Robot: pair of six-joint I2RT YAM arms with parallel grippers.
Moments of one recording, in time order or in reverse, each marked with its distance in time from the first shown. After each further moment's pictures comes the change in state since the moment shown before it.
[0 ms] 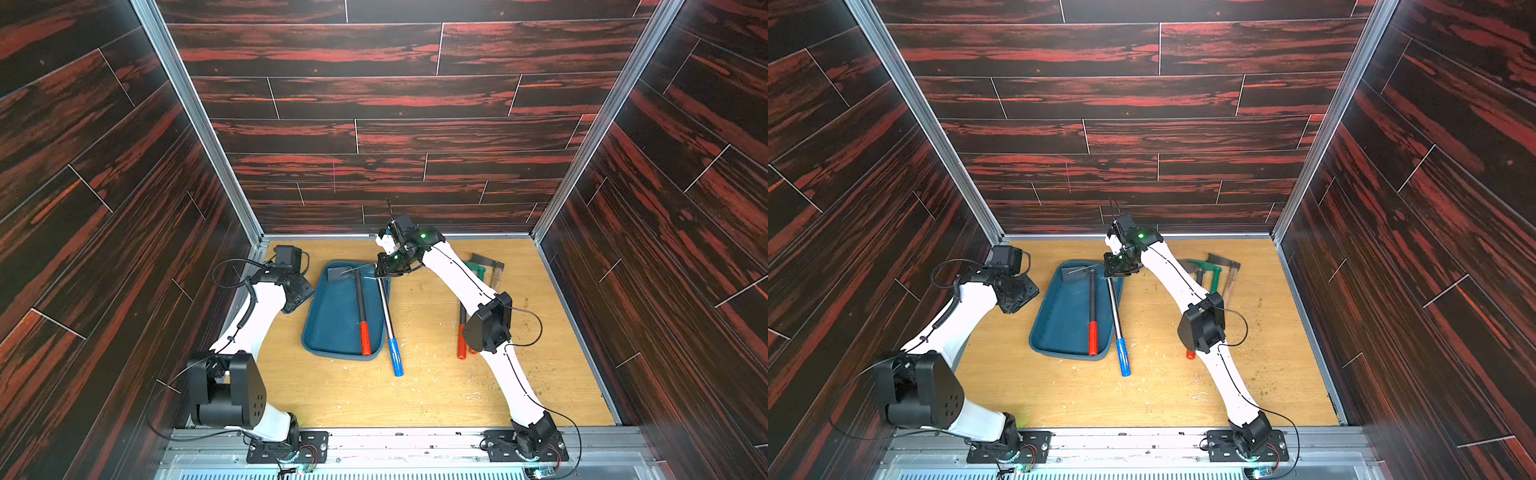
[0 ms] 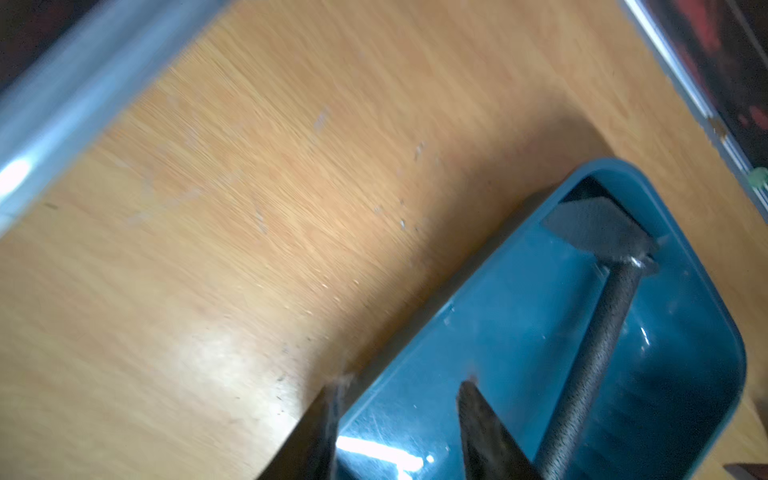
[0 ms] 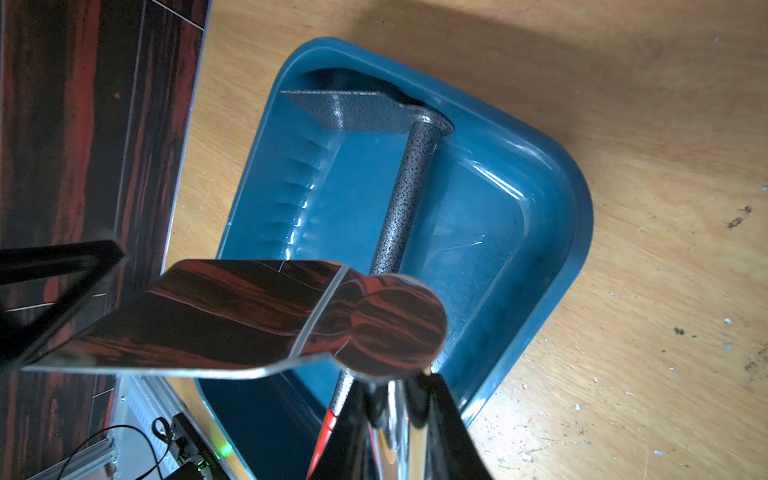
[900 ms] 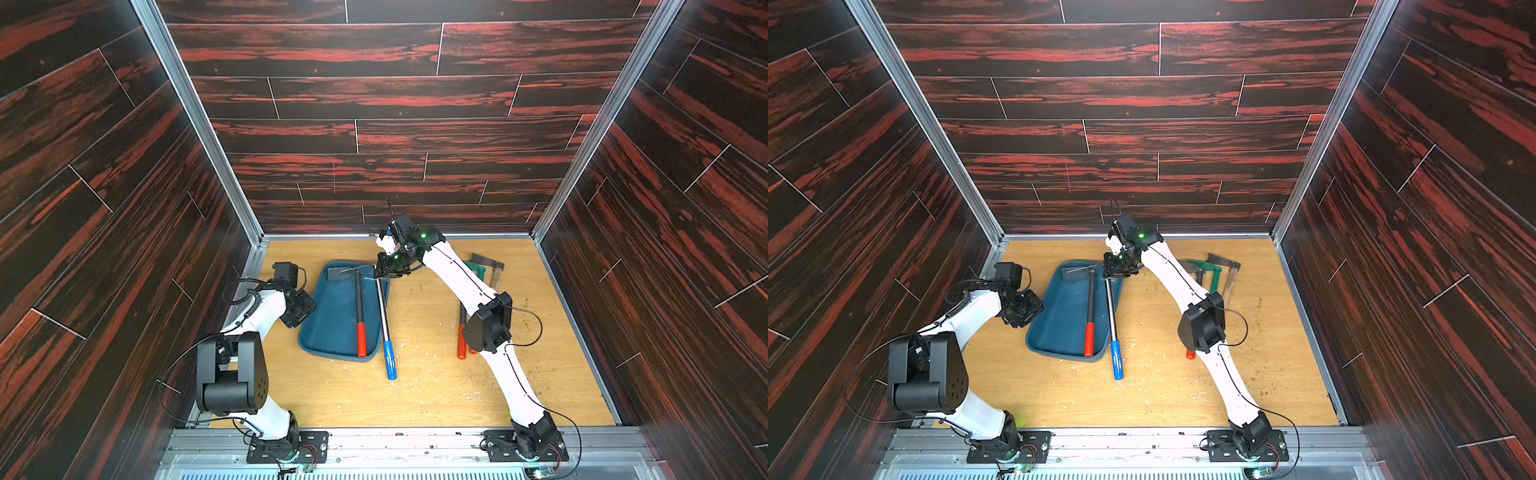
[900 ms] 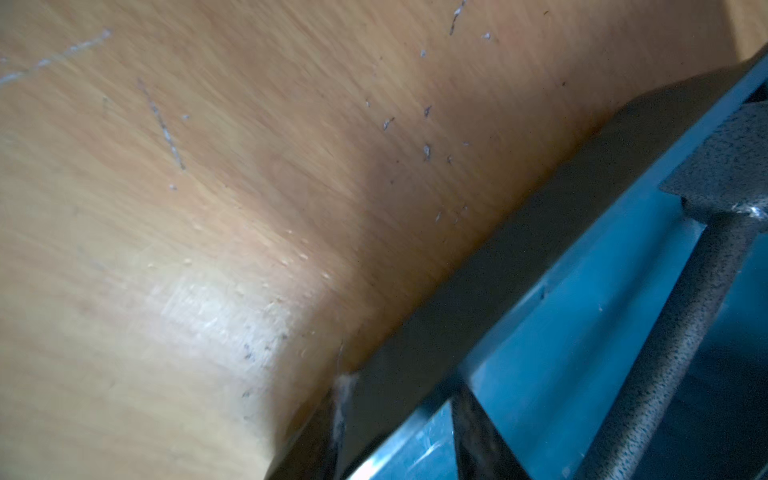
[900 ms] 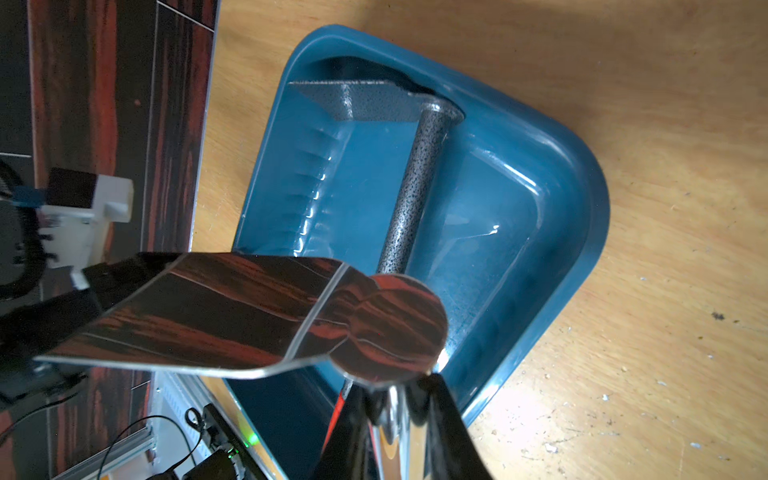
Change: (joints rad) left arm 0.061 0.071 -0.185 0.166 0.204 0.051; right arm -0.002 0.000 0.000 -0.014 -0.049 0.049
